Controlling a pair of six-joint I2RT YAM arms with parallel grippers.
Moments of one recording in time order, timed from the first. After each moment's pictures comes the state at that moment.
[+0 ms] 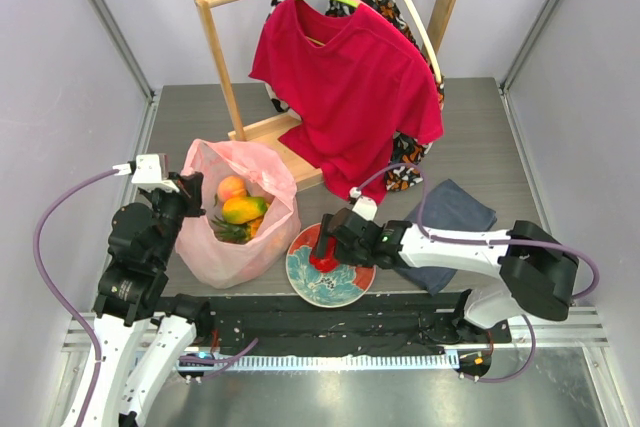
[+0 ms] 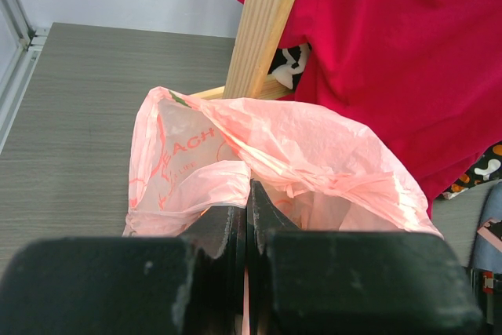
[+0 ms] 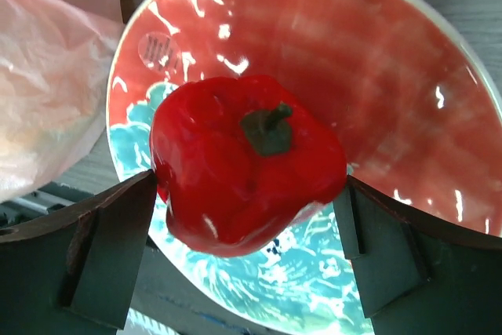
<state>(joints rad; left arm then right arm) -0.26 0.47 0.81 -0.40 -0.13 -0.21 1.06 1.43 0.78 -0.30 0.22 1.14</state>
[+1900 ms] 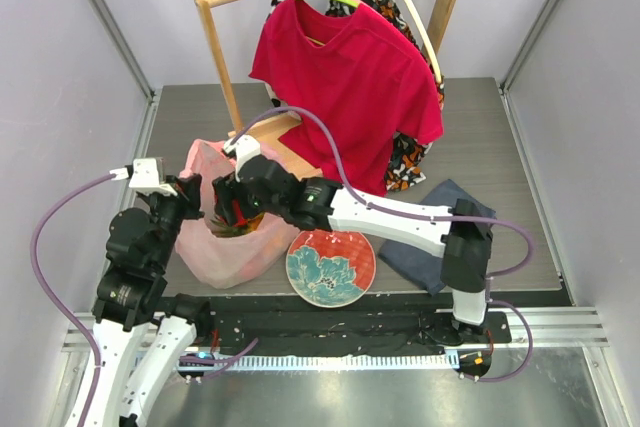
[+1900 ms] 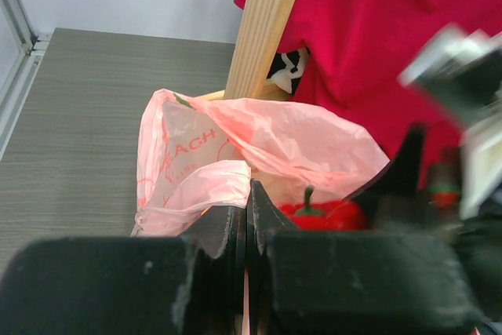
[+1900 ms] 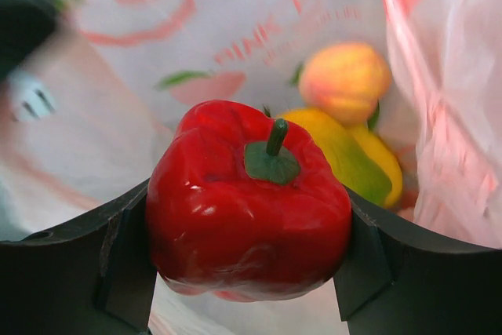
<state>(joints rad) -0.26 0.44 0.80 -0.40 -0.13 -0.21 1.19 1.86 1.71 -0.27 0.20 0.40</state>
